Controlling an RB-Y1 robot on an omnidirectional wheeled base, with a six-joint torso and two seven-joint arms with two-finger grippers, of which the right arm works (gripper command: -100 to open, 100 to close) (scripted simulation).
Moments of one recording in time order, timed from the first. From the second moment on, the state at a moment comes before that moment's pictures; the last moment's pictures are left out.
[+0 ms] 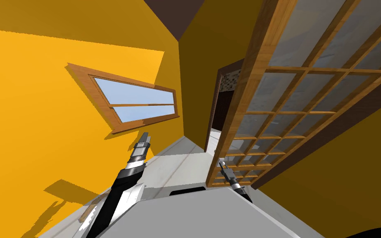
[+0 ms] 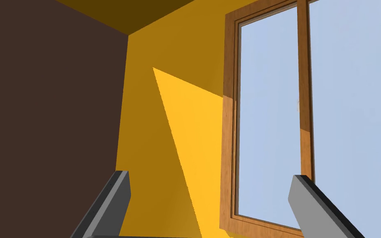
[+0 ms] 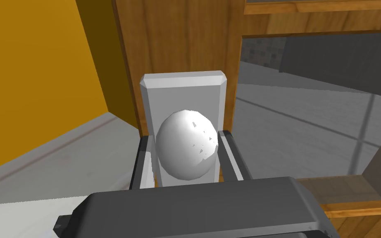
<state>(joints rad) 0.21 -0.51 0.42 -0.78 -0.53 -1.06 -1.71</state>
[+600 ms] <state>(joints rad) 0.22 -0.53 0.45 -0.75 -0.52 -1.12 -1.75</state>
